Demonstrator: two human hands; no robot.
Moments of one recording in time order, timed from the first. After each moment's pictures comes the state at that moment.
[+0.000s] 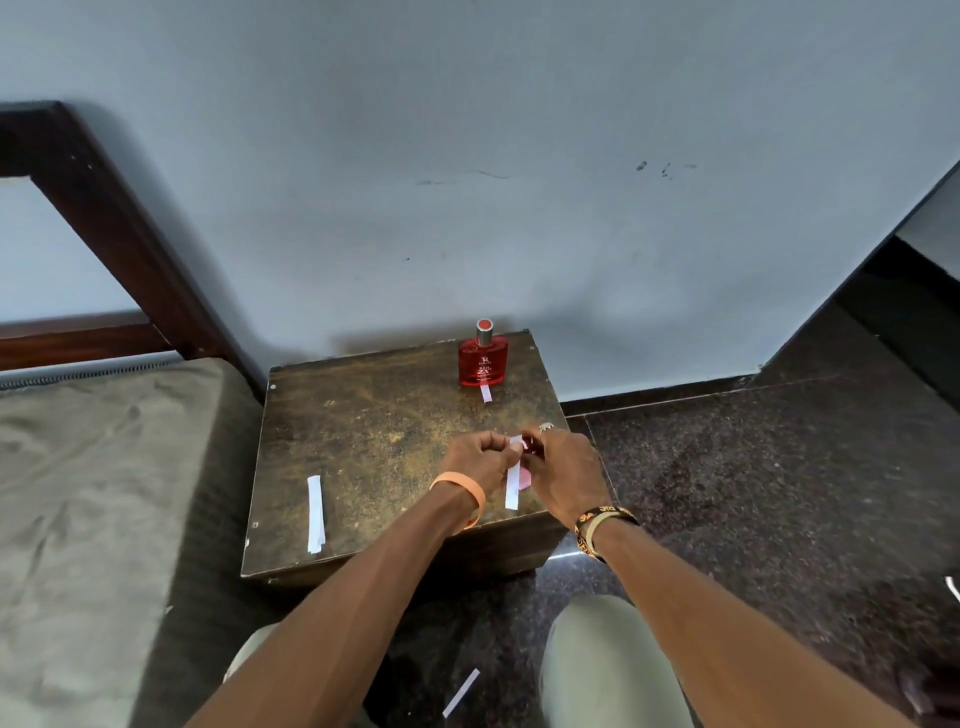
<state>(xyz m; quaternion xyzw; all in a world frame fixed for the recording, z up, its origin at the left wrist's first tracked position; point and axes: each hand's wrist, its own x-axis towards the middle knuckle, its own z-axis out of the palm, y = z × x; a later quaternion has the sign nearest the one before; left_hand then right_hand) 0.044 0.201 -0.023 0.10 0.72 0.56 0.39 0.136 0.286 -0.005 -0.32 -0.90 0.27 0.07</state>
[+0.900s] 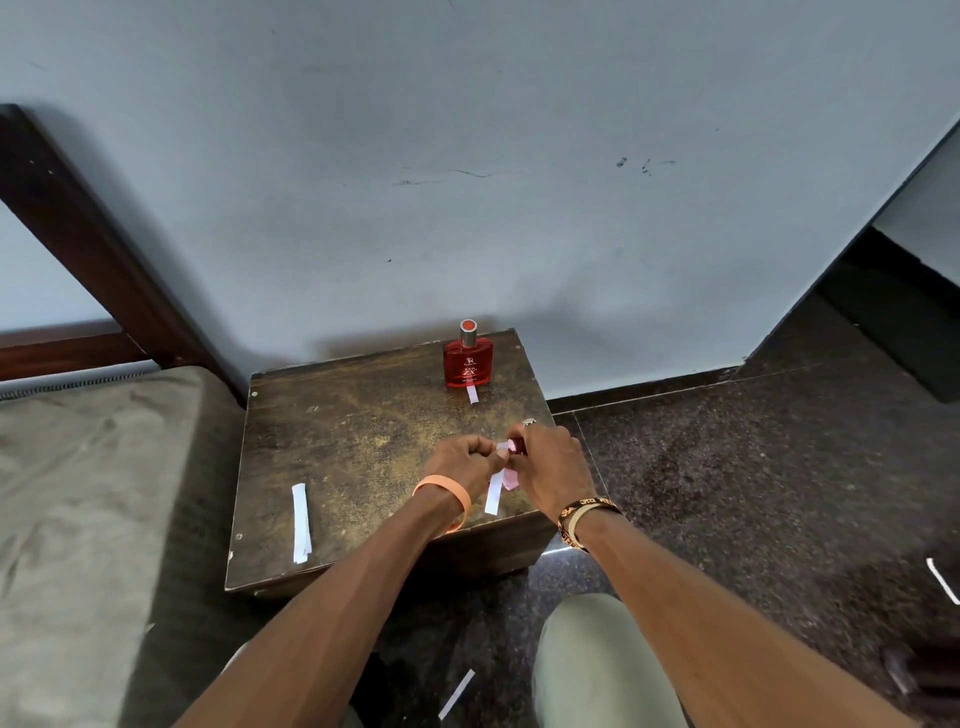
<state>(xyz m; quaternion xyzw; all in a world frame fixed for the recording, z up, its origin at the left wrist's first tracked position) 0.039 0.199 -0.022 0.14 0.77 0.50 0.37 0.129 0.293 -0.009 -0.32 -0.91 0.24 0.06</state>
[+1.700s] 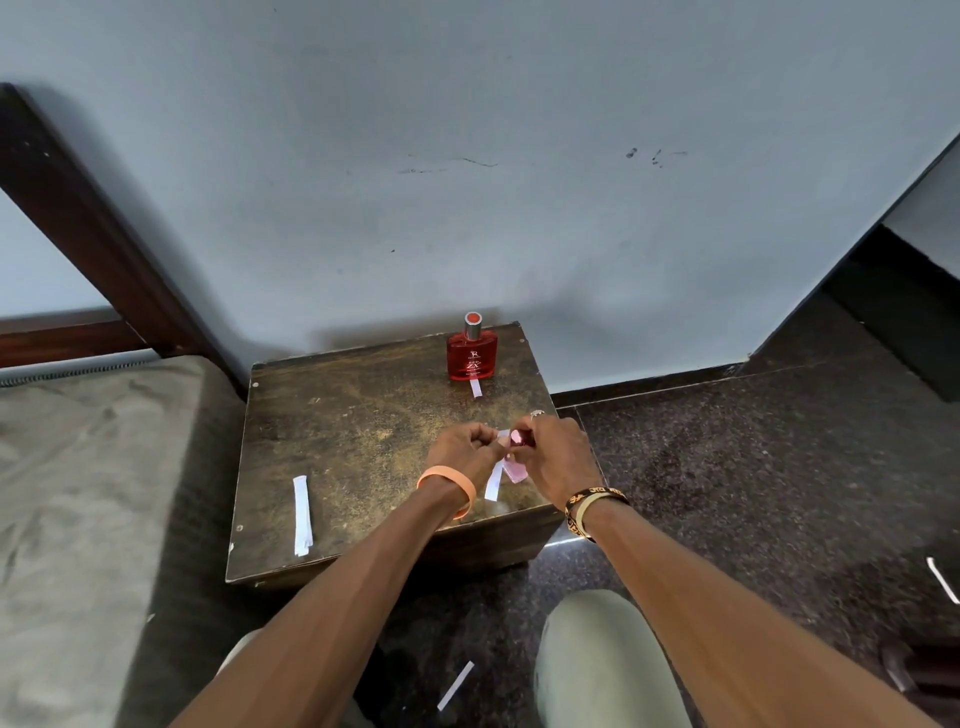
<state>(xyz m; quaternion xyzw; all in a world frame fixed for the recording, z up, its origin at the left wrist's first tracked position) 0.036 0.203 -0.022 0.17 0.79 0.49 0.34 0.127 0.298 -0.008 -0.33 -0.90 0.27 0.05</state>
